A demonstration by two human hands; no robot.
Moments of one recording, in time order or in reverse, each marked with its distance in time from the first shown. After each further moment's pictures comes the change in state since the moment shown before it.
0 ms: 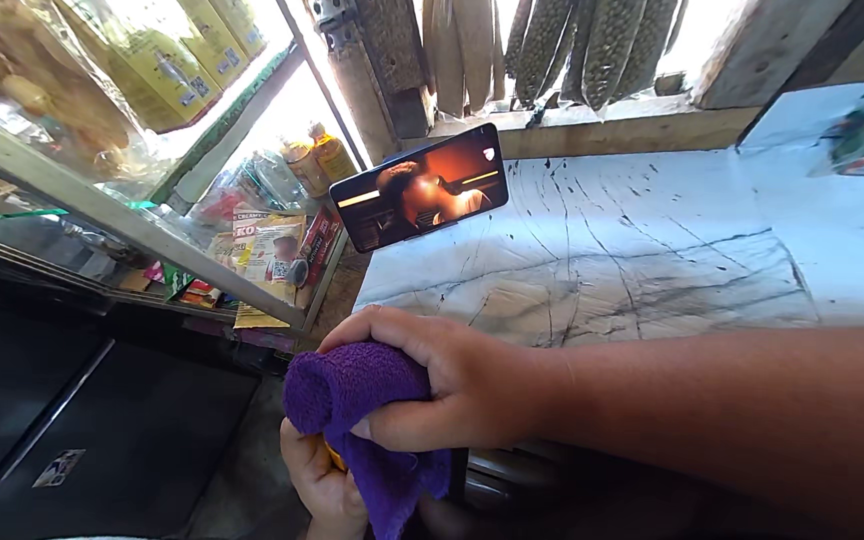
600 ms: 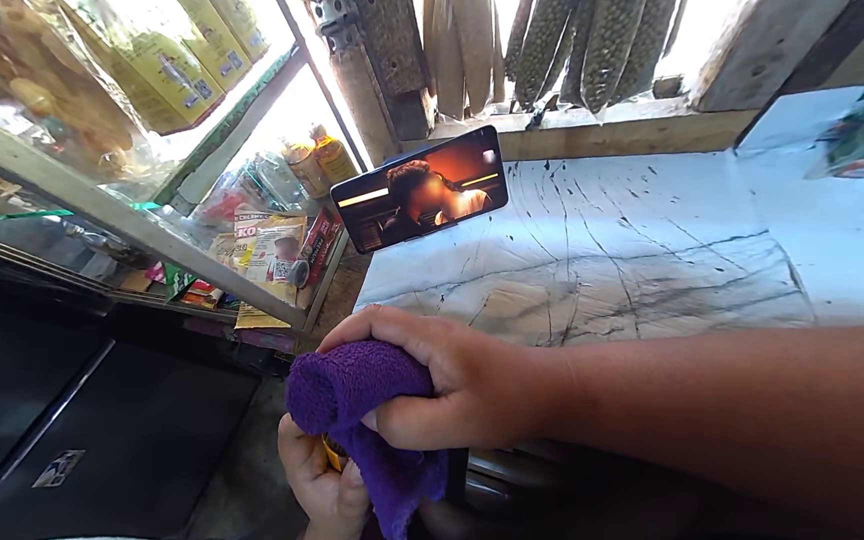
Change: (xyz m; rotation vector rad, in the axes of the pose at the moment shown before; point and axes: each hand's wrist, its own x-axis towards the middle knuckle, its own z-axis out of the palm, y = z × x) left_hand -0.003 -0.003 -0.004 -0.104 -0.011 -0.029; right_hand 0.000 0.000 -0.001 0.022 -0.006 -0.008
